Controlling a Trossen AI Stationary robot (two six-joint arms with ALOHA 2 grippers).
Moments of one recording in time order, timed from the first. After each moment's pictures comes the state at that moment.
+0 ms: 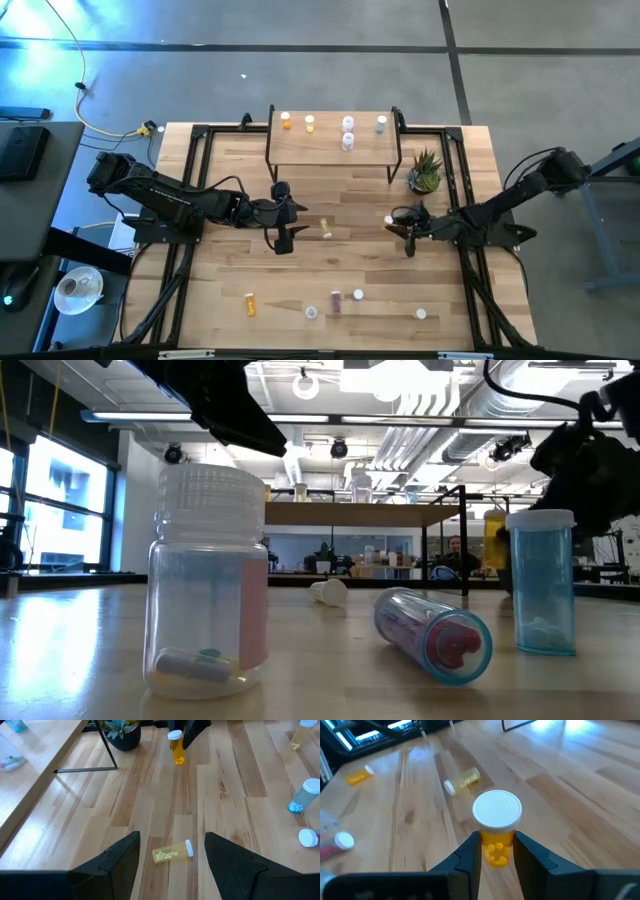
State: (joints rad) left arm -0.09 1.36 0.82 -0.08 -0.35 -0.05; right arm 0.38 0.98 0.02 0.51 0.54 0.52
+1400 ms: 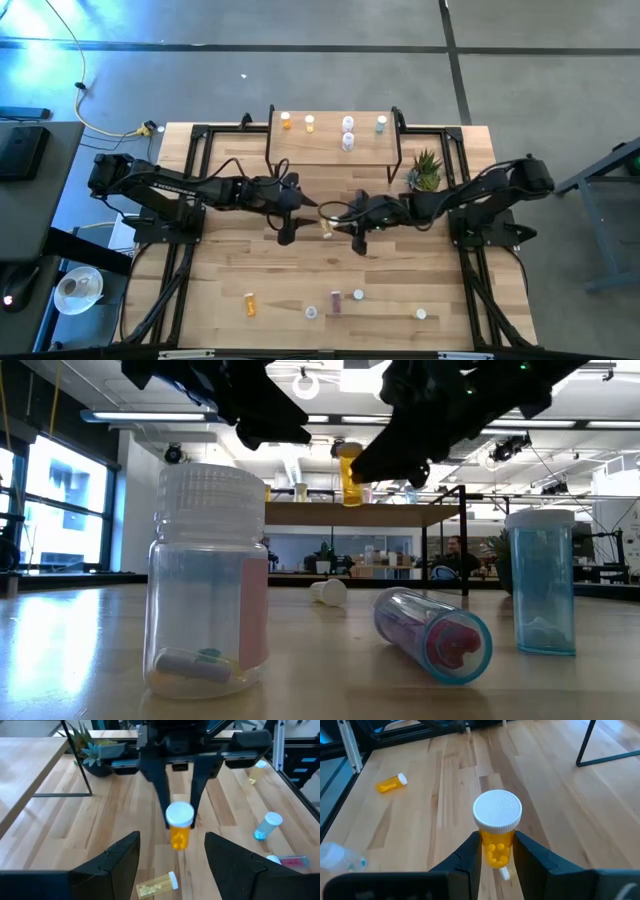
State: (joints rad) left arm 0.08 1.36 0.82 0.07 -0.02 0.00; right arm 0.12 1.50 0.79 0.20 0.09 0.24
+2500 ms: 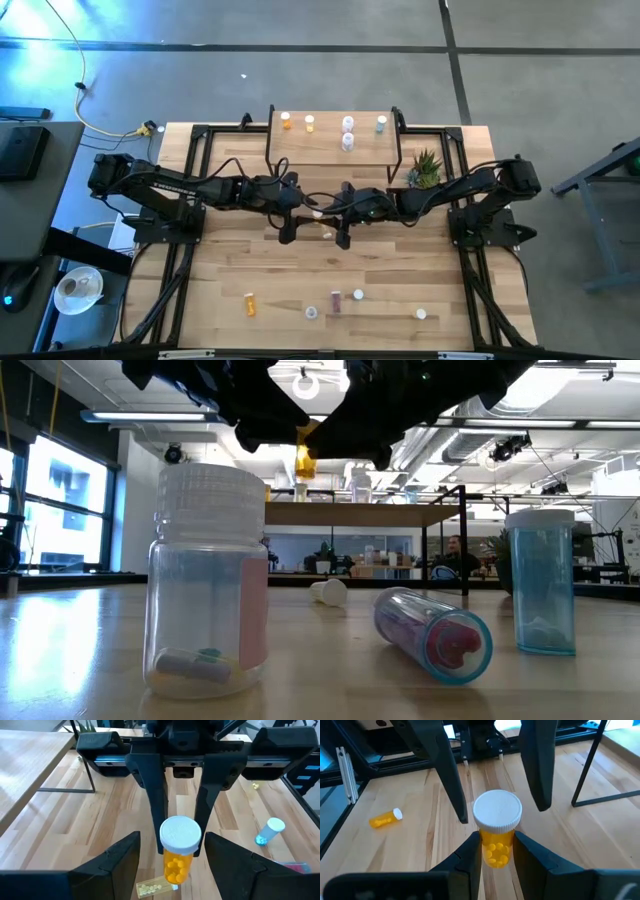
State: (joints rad) left arm 0.08 1.36 0.82 0.07 -0.04 -0.05; right arm 0.09 1.60 0.94 0.24 0.10 0.19
